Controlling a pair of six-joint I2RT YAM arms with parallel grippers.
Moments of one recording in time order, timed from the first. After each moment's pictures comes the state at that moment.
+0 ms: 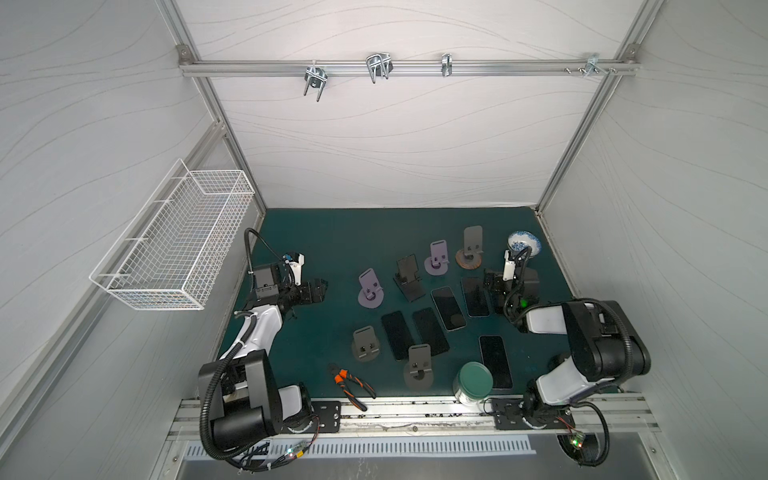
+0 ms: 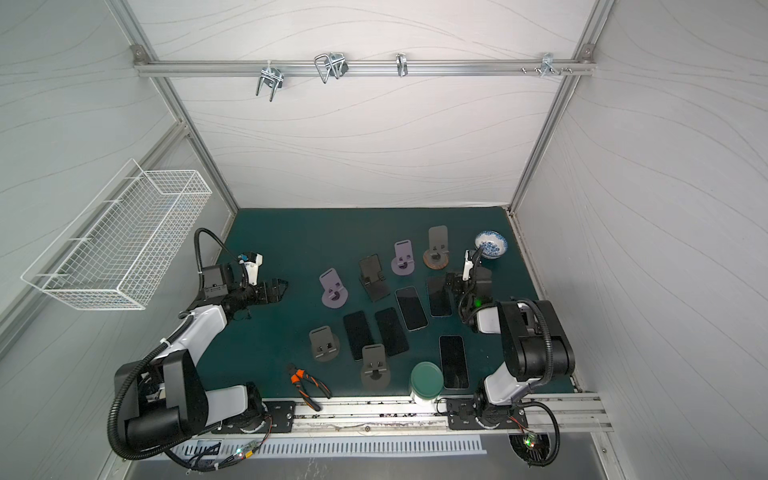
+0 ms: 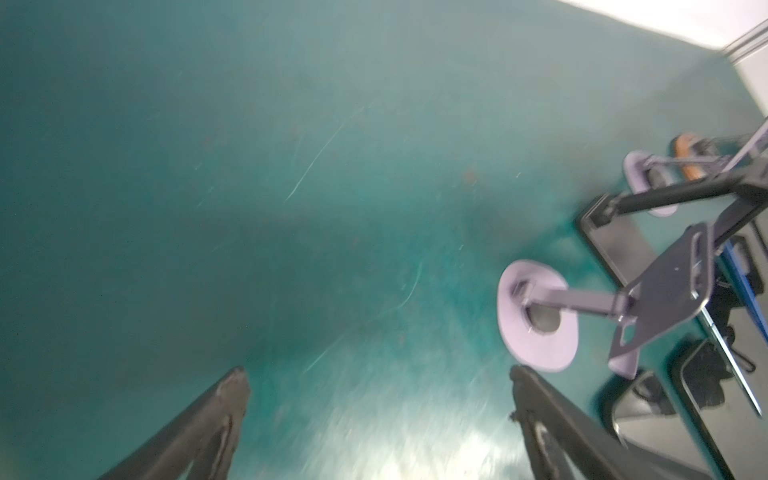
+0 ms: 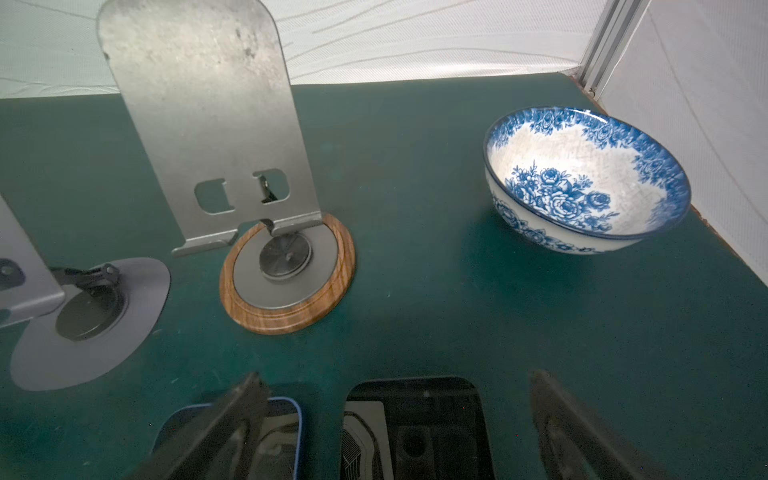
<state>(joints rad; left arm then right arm) 0.26 1.24 0.58 -0.13 0.49 0.05 0.11 1.58 0.44 0.72 0.04 0.03</state>
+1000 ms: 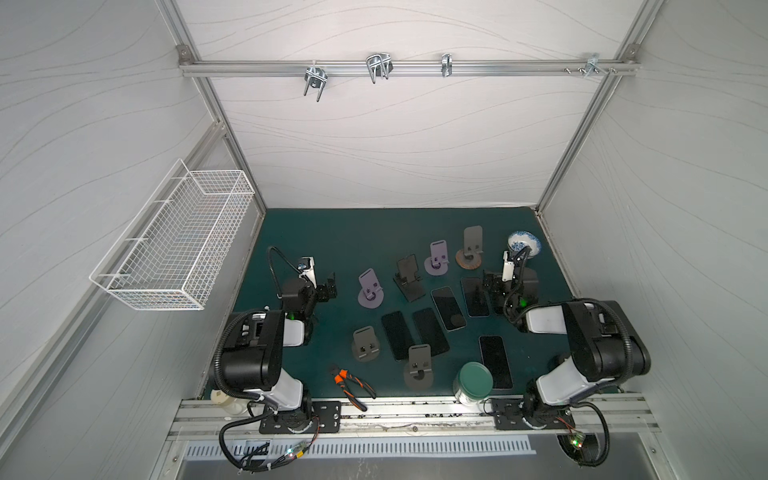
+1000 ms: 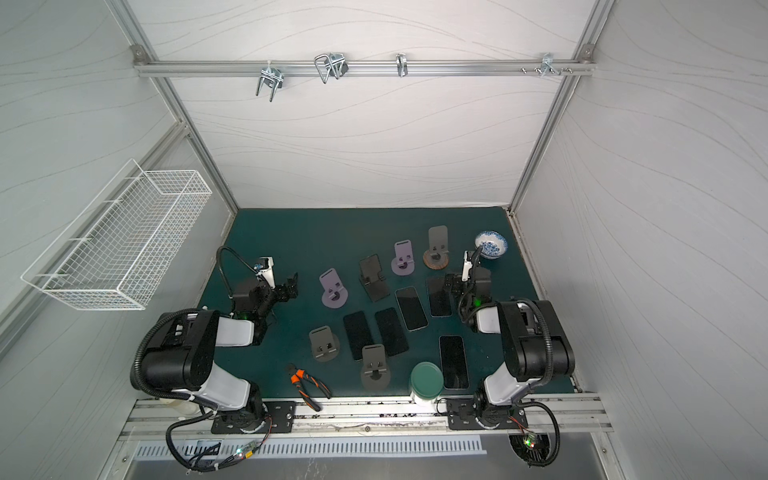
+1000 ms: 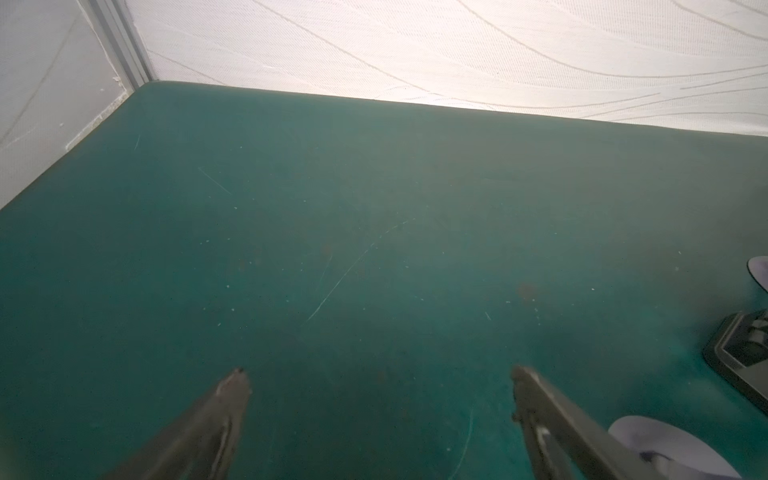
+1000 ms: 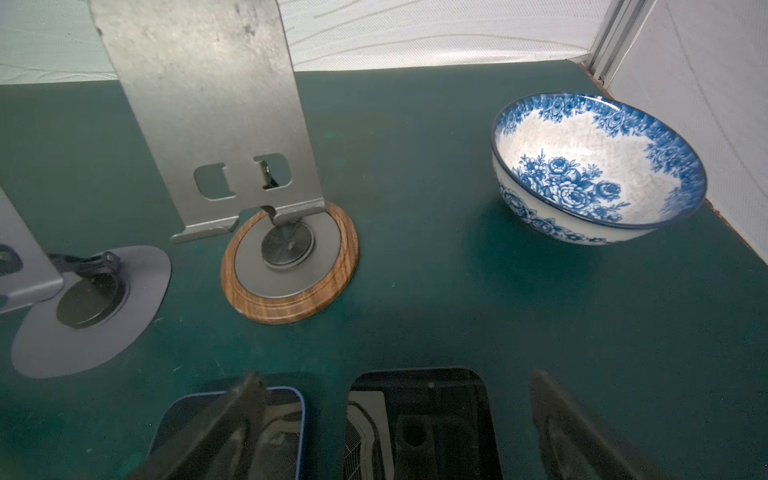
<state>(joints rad) 0.07 1.55 0.33 0.85 0.11 -0.07 0.11 1.58 0.44 0.70 0.04 0.03</state>
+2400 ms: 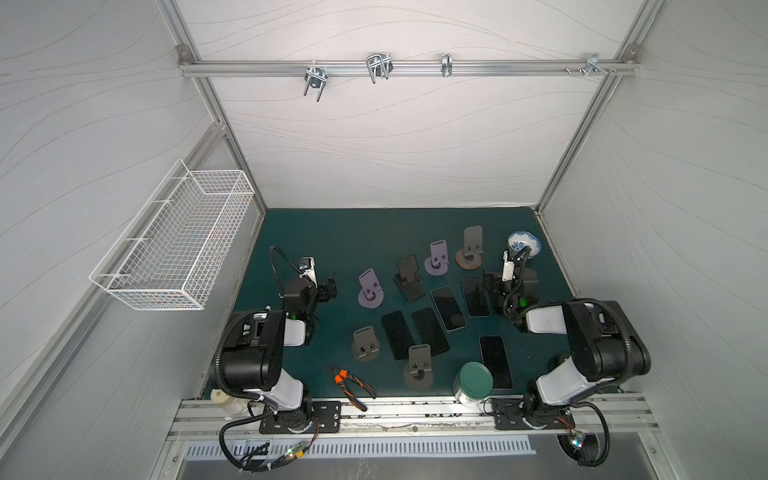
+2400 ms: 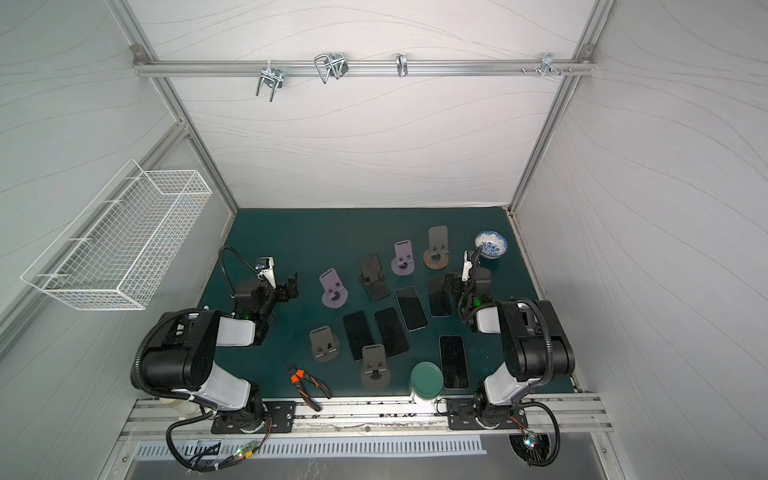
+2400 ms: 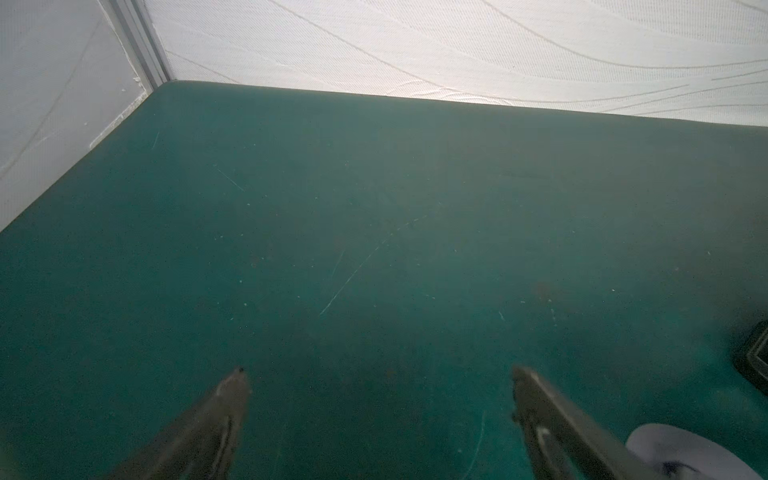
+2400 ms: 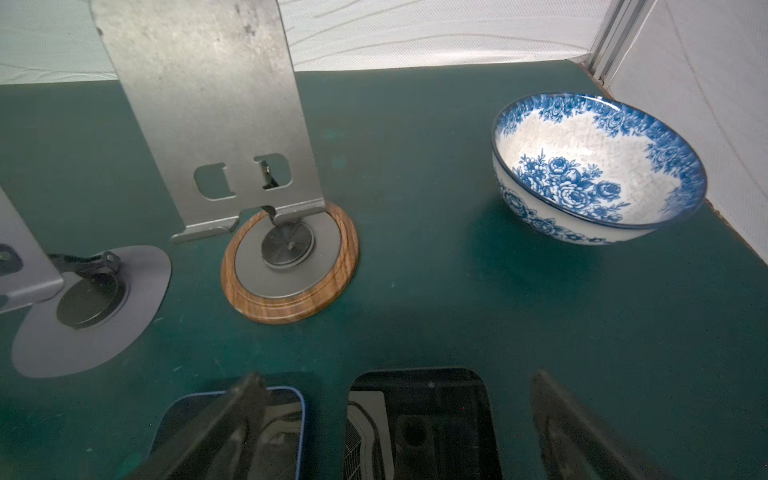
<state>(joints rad) 0.05 1.55 0.33 0.85 0.06 -0.07 0.11 1.58 0.44 0.70 0.04 0.03</state>
